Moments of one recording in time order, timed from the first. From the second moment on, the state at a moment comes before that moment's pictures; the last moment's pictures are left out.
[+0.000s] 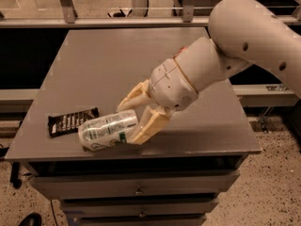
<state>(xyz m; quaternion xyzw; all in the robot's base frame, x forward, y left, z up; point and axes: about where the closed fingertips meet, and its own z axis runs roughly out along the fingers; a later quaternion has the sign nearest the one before) 0.415 0.035 0.893 -0.76 0.49 0.31 0.31</state>
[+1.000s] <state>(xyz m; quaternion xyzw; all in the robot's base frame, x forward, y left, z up) 0.434 0.075 0.889 -0.76 0.48 0.29 0.33</state>
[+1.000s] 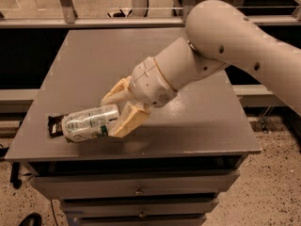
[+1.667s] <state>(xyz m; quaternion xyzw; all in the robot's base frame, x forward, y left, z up) 0.467 0.067 0.853 -0.75 0.50 0.27 0.34</state>
